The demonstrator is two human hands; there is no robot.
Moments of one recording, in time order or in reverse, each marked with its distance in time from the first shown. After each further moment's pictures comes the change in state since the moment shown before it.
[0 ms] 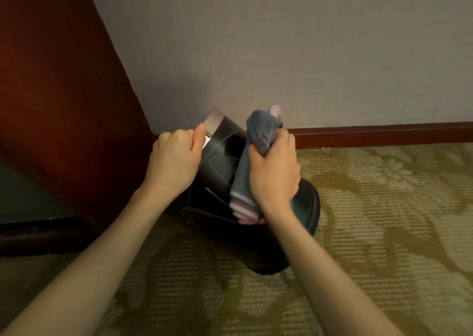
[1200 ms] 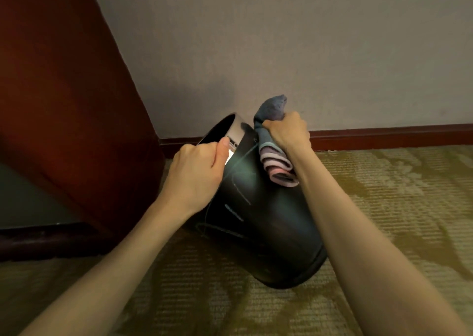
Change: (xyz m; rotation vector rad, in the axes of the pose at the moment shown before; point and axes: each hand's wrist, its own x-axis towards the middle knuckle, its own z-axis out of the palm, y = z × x) left_hand -0.012 0.024 -0.005 -0.141 -0.063 0.139; right_hand 0.102 0.005 0.017 -0.036 -0.361 0.251
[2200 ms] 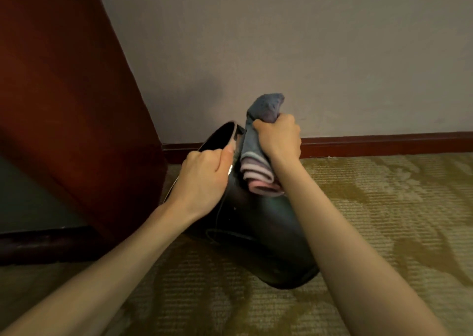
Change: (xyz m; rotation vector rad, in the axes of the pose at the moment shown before) left_hand 0.002 0.007 -0.005 -0.030 -0.021 -0.009; right_hand -0.038 -0.027 0.005 0.187 0.099 -0.062
